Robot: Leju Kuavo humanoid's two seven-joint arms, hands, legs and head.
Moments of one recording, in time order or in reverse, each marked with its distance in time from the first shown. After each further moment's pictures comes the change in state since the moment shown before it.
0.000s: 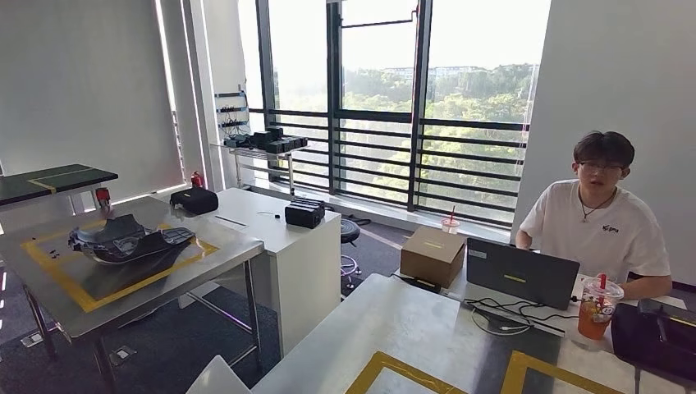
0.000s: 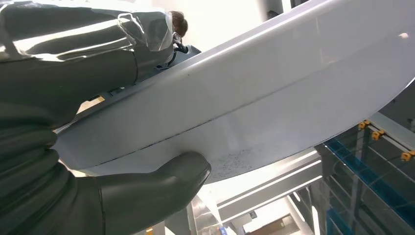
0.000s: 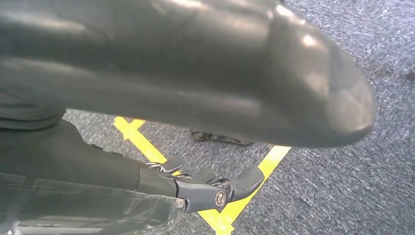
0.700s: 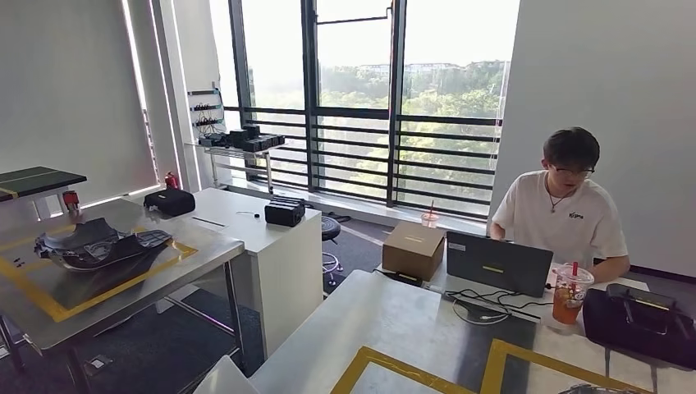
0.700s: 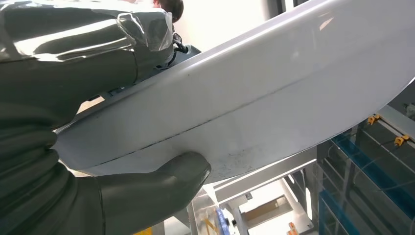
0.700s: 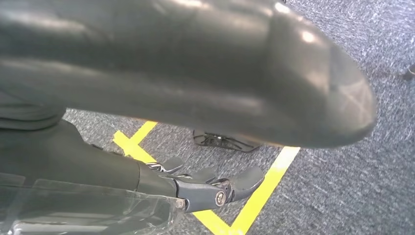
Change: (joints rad) left arm 0.001 0.004 -0.013 -0.020 0.003 0.011 0.024; right arm 0.009 0.027 0.000 -0.057 0.000 0.043 -0.004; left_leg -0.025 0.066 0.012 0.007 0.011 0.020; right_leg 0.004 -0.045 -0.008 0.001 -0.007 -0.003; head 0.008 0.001
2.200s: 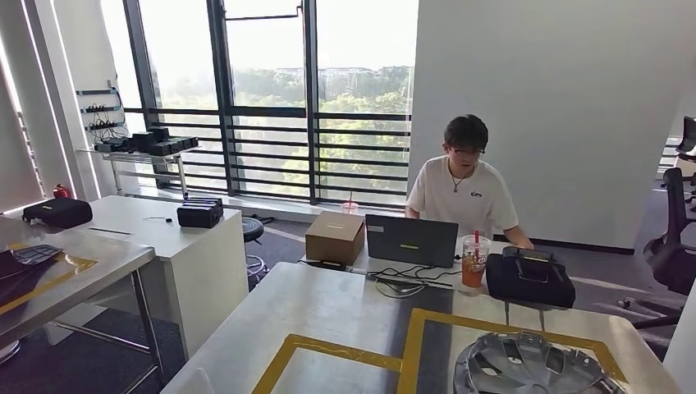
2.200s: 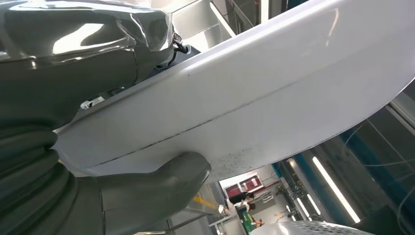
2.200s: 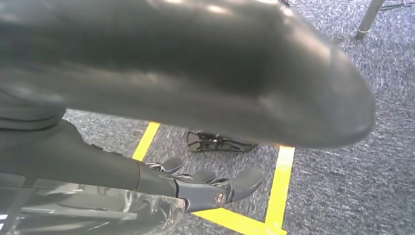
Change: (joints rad) left arm -0.004 0.024 0.000 -0.012 0.088 -0.083 -0.016; right arm 0.014 0.132 -0.012 -0.274 -0.192 0.172 0.152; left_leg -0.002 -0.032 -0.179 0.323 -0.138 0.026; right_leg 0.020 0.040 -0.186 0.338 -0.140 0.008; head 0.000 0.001
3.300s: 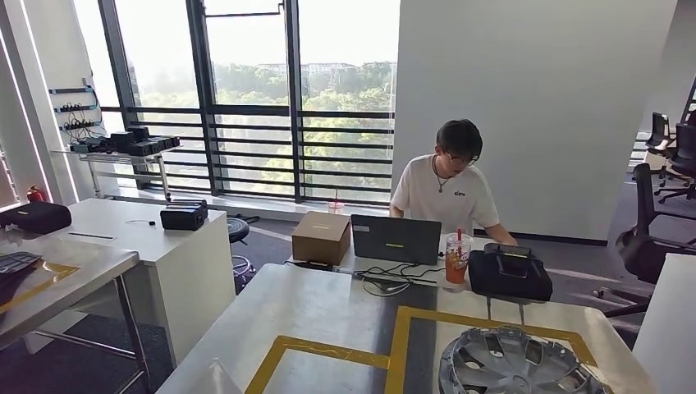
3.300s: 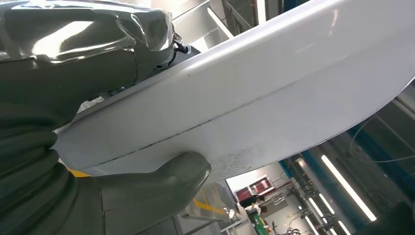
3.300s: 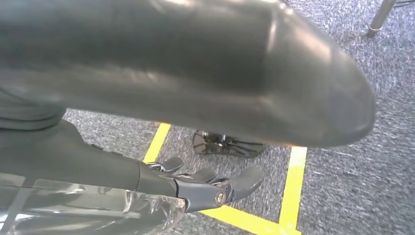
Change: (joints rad) left arm -0.045 -0.012 -0.003 -0.027 -0.068 0.056 0.044; right arm -0.014 -0.018 -0.001 0.056 0.091 -0.078 -0.051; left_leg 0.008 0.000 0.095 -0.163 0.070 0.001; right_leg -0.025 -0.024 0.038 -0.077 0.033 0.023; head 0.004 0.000
